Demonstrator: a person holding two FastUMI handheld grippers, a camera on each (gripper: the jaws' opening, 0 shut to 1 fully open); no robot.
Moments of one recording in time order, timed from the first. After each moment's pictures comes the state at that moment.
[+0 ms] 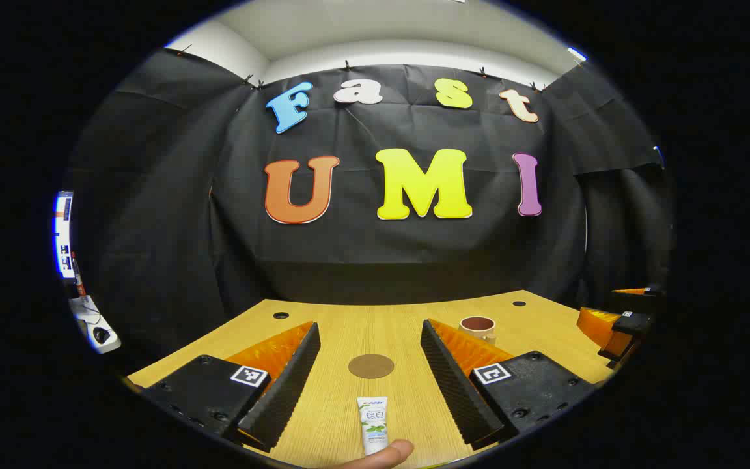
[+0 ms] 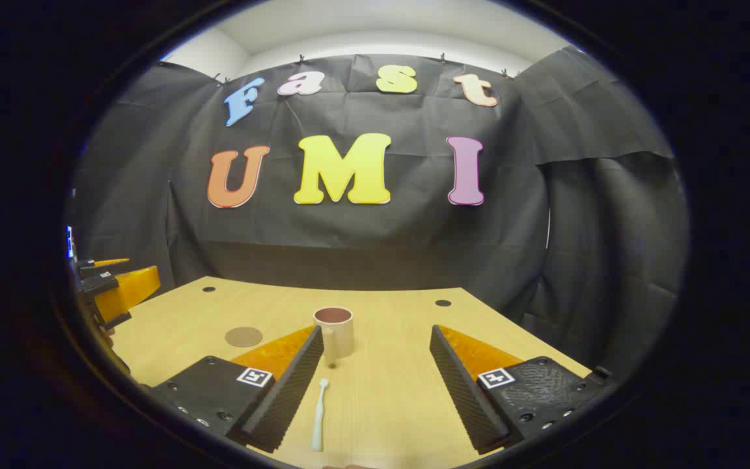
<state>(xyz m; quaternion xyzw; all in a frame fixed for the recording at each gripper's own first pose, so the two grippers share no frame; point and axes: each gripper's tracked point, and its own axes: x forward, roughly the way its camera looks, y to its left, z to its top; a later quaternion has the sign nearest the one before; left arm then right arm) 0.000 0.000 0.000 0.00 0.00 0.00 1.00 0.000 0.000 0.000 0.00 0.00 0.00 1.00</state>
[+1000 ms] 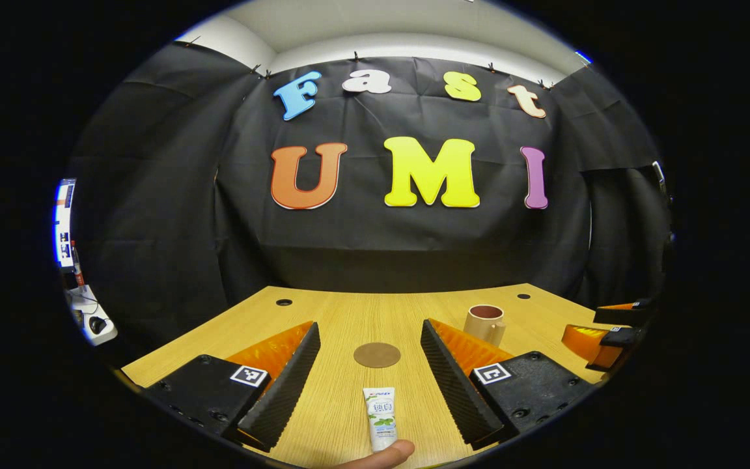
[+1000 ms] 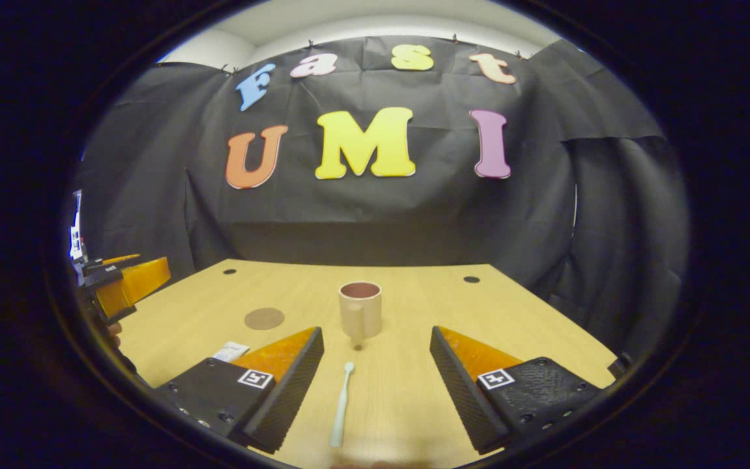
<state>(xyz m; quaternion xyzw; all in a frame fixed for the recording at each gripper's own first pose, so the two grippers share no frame) 0.003 0.013 -0.034 -0.01 0.03 0.01 1.00 0.024 0.038 -0.061 -0.01 0.08 0.06 1.00</state>
